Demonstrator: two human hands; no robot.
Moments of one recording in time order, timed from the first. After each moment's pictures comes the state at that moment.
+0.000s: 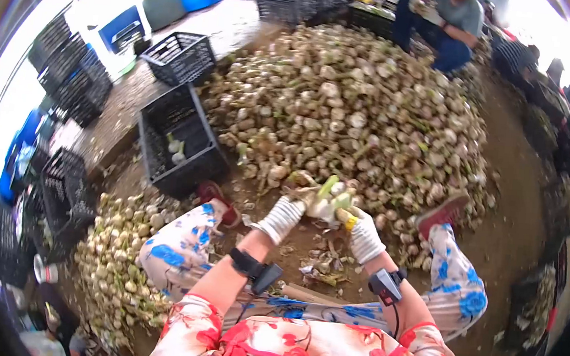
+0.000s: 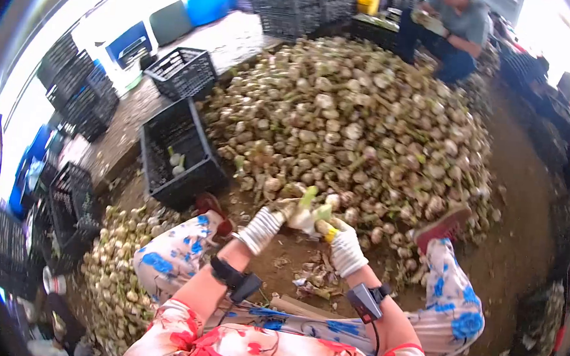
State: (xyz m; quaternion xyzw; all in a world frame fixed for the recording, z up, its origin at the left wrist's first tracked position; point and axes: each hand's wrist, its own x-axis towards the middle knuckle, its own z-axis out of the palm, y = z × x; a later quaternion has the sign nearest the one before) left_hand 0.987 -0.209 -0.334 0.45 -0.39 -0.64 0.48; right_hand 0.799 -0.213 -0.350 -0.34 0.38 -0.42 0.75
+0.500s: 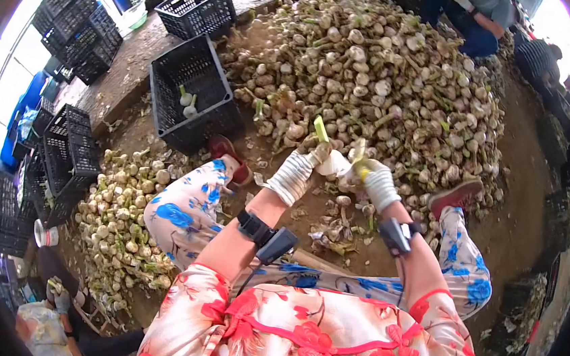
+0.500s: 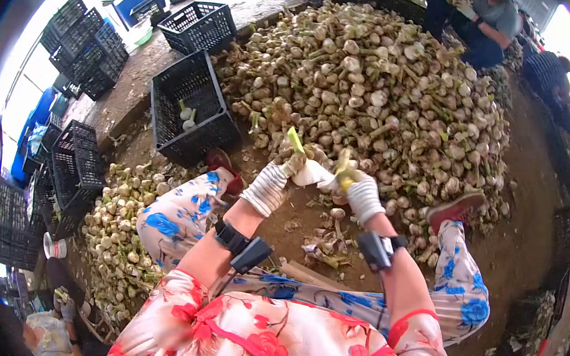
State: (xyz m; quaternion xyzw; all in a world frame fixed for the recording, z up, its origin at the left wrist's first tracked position) left_hand 1.007 -0.204 -0.328 0.31 -0.23 -0.72 0.57; right_hand 0.810 -0.260 -0.383 -0.69 0.47 -0.29 0.47
